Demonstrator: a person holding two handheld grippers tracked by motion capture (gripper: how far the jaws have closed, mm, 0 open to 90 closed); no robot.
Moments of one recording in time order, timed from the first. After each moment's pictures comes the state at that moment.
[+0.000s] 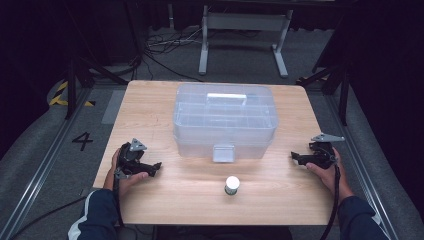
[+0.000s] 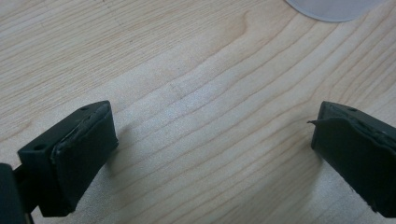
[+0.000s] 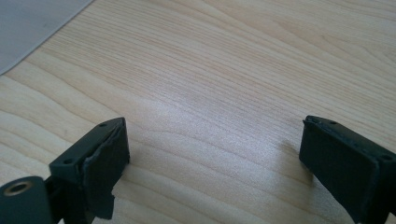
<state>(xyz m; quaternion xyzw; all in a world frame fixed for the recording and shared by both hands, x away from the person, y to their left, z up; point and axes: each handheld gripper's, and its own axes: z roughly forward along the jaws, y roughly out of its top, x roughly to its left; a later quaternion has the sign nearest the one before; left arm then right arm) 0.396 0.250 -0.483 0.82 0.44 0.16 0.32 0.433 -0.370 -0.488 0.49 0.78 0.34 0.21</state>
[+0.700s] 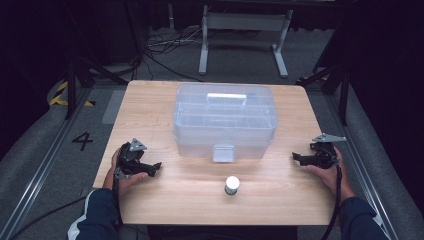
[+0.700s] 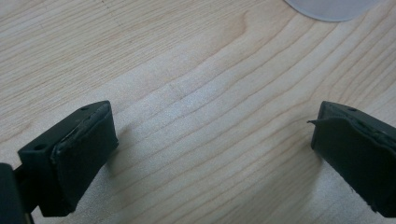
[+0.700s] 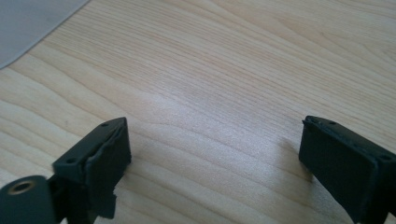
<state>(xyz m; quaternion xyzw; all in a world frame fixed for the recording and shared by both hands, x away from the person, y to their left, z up) 0.397 0.251 -0.483 0.83 0.44 0.16 0.32 0.432 -0.375 -0.486 0.48 0.78 0.34 0.20</state>
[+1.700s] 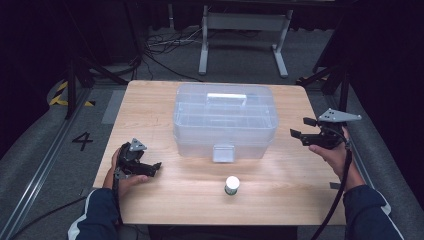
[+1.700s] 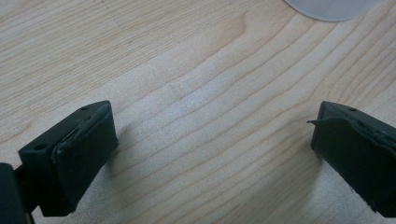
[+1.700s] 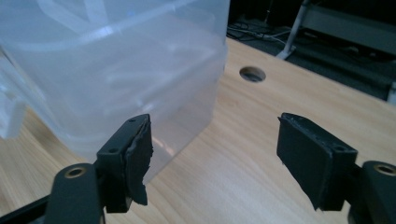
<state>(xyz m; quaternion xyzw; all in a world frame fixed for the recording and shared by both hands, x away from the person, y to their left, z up) 0.397 0.251 -0.483 0.83 0.44 0.16 0.32 0.433 -0.338 -0.368 0.36 0.79 0.45 0.23</state>
